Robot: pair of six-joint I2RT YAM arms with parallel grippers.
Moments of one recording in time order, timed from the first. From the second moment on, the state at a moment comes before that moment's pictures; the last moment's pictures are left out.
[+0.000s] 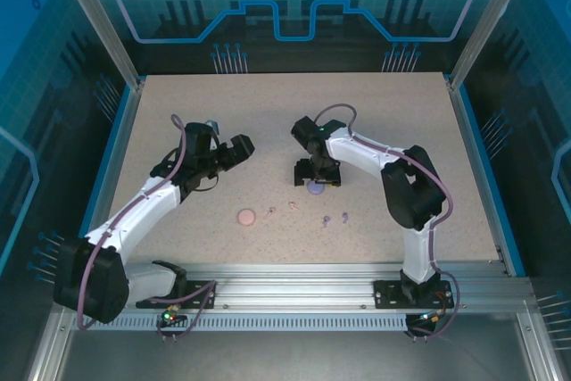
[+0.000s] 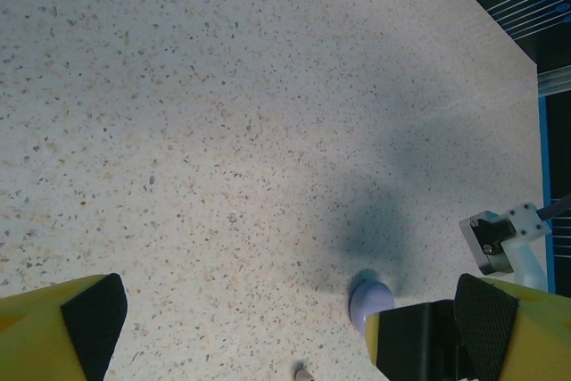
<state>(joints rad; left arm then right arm) -0.27 1.22 0.82 -0.30 0.17 -0.80 0.63 2.00 1.51 -1.02 -0.03 0.66</state>
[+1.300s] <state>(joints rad) -0.27 1.22 0.80 -0.28 0.21 -0.80 0.64 2.12 1.57 -1.03 0.01 0.69</state>
